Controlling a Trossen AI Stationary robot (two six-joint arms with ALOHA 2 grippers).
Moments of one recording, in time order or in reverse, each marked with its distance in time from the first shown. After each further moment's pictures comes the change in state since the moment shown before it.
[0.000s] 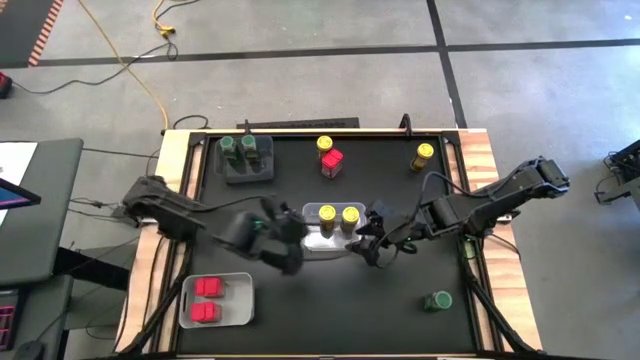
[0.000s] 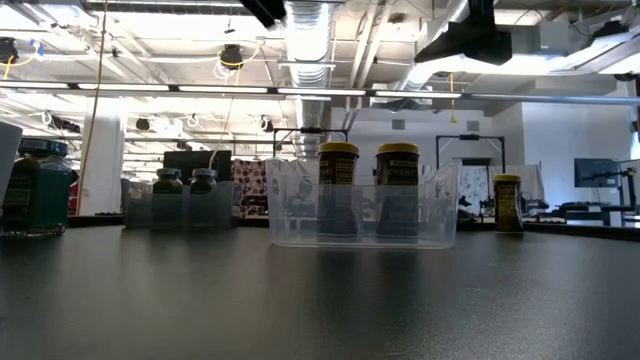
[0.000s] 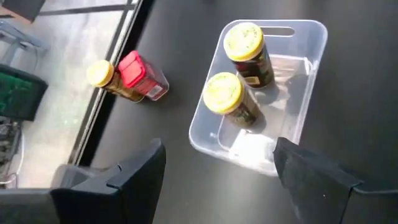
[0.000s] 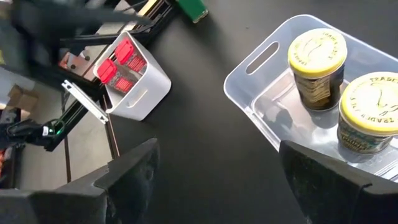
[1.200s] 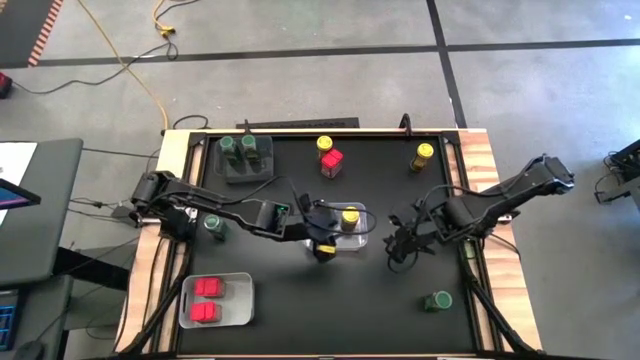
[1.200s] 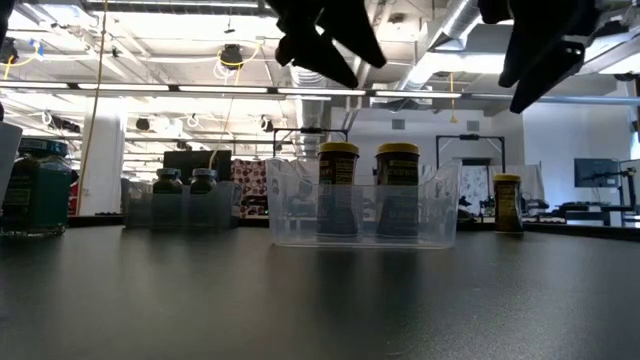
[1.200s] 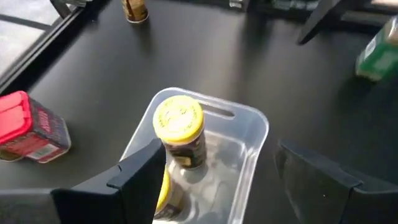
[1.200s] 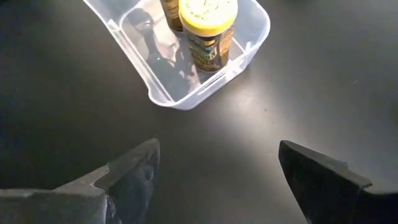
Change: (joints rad) left arm 0.175 0.003 -0.302 0.779 0.279 0.128; right arm 0.061 -0.081 0.000 -0.597 0.100 0.003
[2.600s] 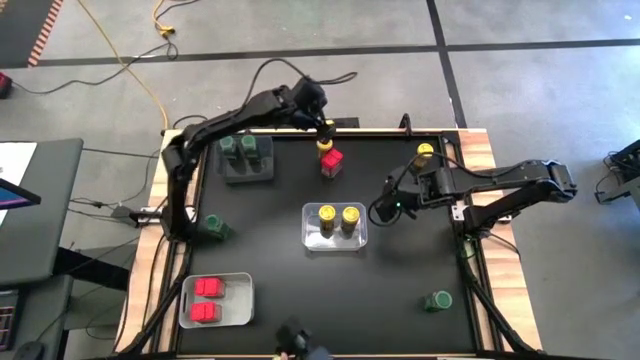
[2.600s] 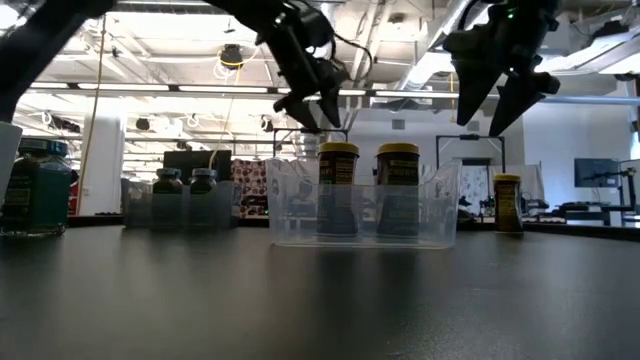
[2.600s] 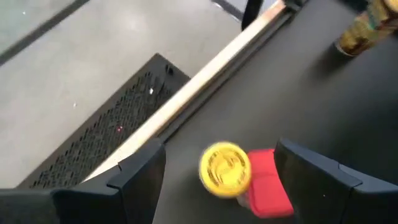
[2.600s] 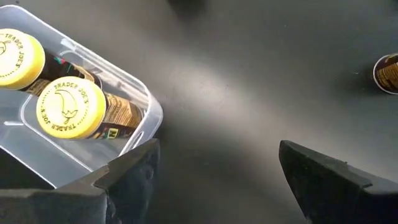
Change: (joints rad) left arm 0.743 0.257 0.543 -0.409 0.316 0.155; right arm -0.356 0.016 0.000 -0.039 -0.007 0.024
